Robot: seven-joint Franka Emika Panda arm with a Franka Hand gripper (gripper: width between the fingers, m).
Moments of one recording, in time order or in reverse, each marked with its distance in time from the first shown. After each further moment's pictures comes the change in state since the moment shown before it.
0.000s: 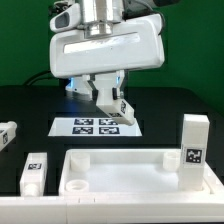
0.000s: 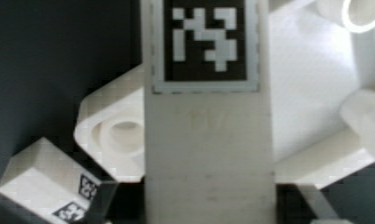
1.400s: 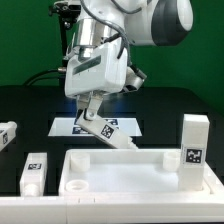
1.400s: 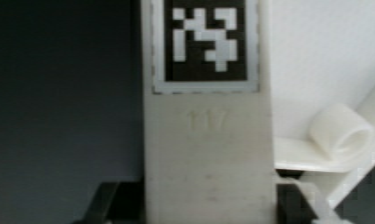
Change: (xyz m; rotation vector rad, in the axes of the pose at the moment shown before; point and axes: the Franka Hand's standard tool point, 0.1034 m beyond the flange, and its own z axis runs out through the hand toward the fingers) arm 0.021 0.042 0.026 -0.070 0.276 0.753
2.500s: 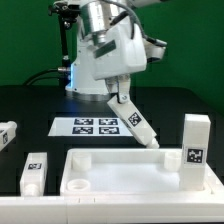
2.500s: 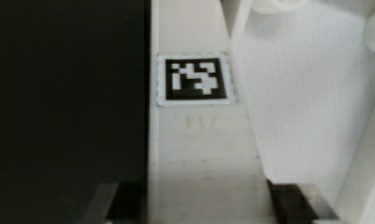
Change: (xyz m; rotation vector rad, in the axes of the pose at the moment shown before) arm -0.056 -0.005 -0.021 -0.064 -0.247 0.113
